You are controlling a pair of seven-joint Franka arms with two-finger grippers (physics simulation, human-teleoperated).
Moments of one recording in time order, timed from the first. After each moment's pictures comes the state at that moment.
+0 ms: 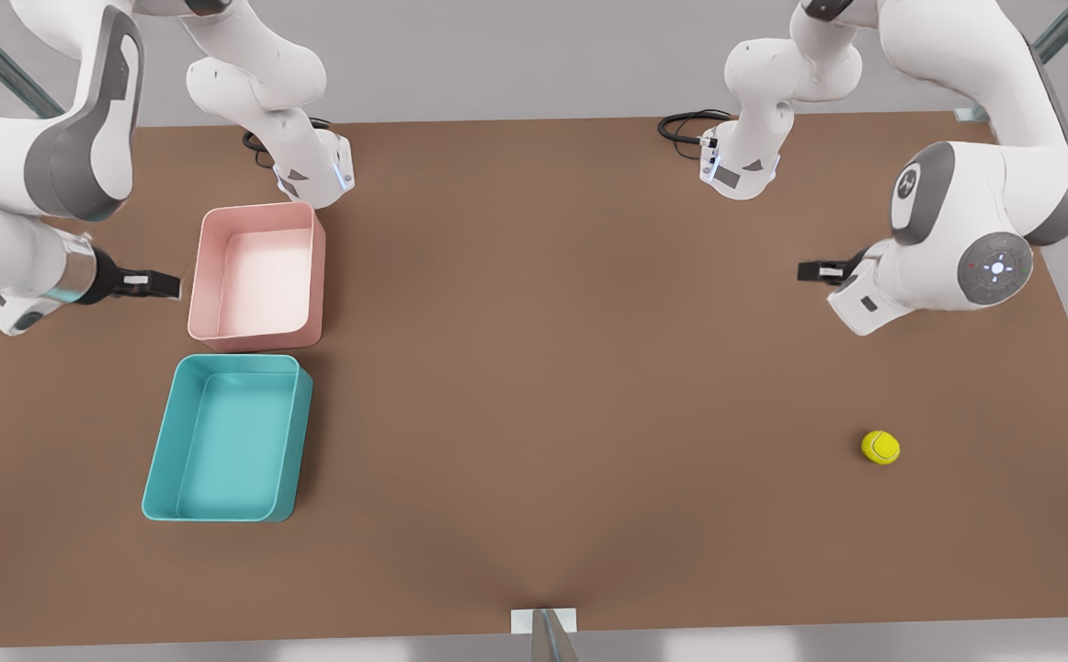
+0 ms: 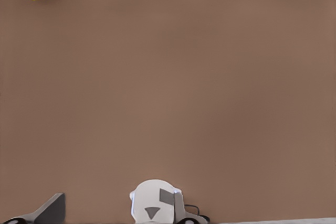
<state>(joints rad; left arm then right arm) -0.10 0.20 -0.03 -1.43 0.00 1.22 -0.04 0.16 0.09 -0.24 -1.51 0.02 1.36 -0.03</state>
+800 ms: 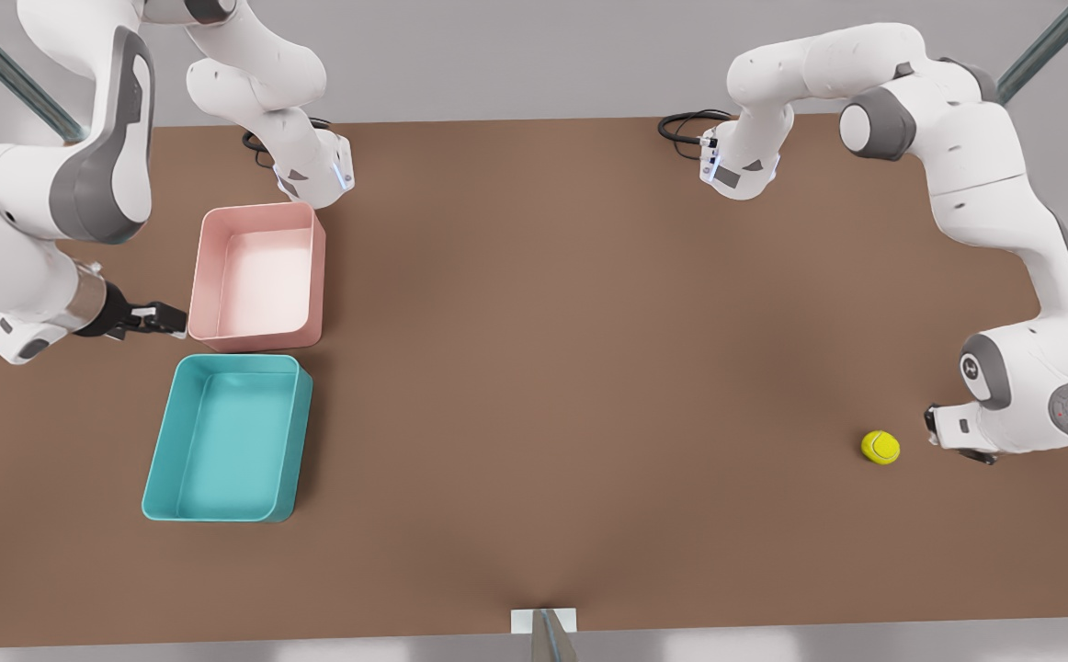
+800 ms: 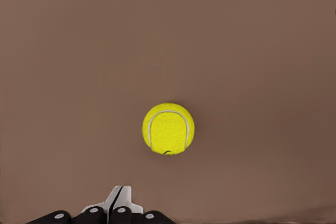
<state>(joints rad) 0.23 0.76 0.04 -1.30 0.13 2.01 1.07 0.17 0.13 -0.24 -1.53 0.03 1.53 -0.07</state>
